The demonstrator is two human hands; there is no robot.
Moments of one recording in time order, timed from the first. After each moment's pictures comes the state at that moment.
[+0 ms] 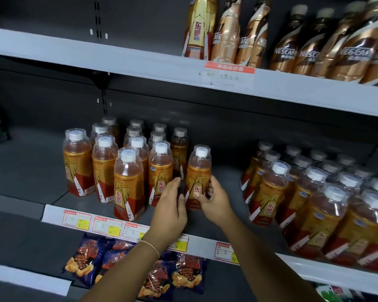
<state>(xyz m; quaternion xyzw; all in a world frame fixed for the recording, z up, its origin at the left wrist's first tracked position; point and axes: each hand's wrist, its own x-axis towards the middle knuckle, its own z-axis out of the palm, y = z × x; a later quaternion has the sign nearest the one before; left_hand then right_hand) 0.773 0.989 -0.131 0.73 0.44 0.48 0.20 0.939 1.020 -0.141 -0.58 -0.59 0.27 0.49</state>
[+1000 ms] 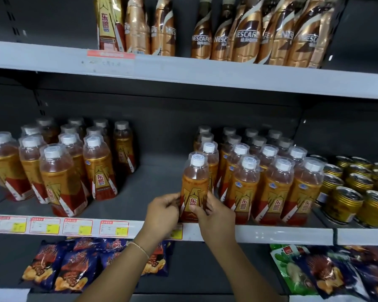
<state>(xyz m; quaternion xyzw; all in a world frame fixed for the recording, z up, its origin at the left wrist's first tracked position) 0.895 0.919 -0.123 0.63 0.39 0.44 0.51 1.032 0.866 -0.145 -0.68 -0.52 0.11 0.51</state>
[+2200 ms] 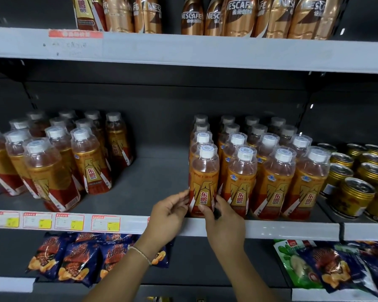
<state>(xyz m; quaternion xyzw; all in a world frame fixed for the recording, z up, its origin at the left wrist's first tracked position) 0.920 0.911 -0.154 0.63 0.32 0.45 0.54 1.058 0.844 -0.159 -0.75 -0.48 0.06 0.45</state>
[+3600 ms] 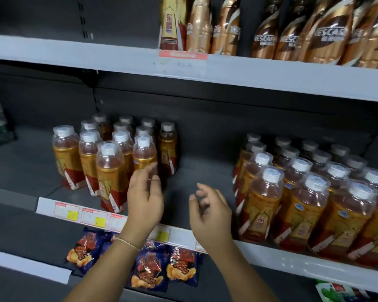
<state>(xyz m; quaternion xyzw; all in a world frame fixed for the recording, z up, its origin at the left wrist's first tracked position) 0.786 0.958 -0.094 0.61 0.45 0.64 0.12 0.937 0.918 -0.129 -0.53 -0.60 0.05 0.60</state>
